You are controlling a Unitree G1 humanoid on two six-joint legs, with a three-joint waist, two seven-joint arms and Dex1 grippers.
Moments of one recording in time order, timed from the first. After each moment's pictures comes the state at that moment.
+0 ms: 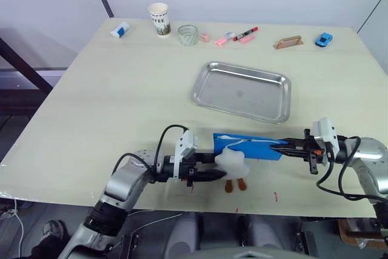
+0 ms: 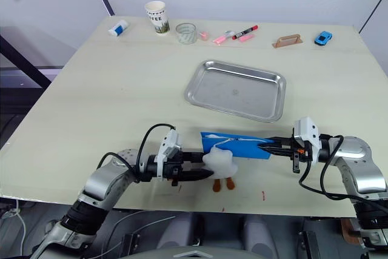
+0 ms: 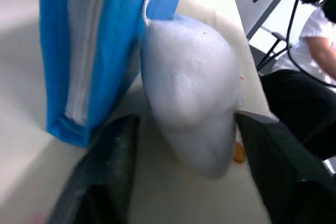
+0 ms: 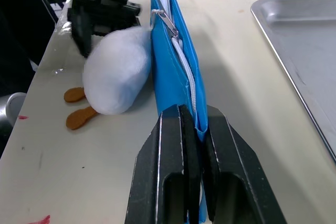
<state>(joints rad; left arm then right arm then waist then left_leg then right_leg) -0.20 0.53 -0.25 -0.13 -0.46 0.46 -1.14 -0.17 -0.71 -0.01 0.00 0.47 0.07 1.32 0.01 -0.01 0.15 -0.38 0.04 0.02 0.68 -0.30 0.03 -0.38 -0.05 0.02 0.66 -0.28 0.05</state>
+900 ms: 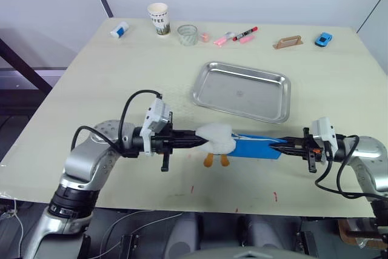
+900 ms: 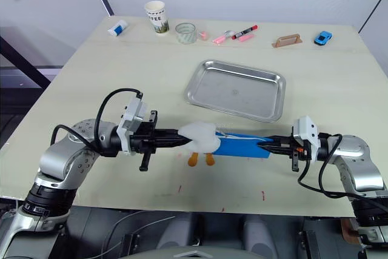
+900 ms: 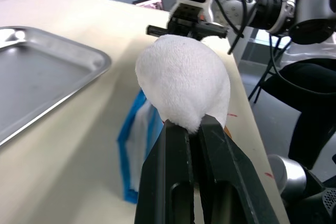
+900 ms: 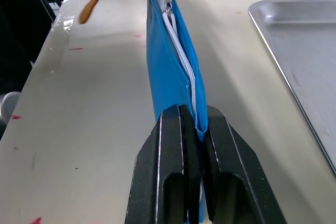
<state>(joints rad) -0.31 0.72 -0.03 -0.26 -0.63 0.52 -1.24 -0.19 -0.70 -0.01 0.03 0.46 0.05 1.33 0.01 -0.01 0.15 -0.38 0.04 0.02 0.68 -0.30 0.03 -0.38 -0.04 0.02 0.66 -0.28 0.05</state>
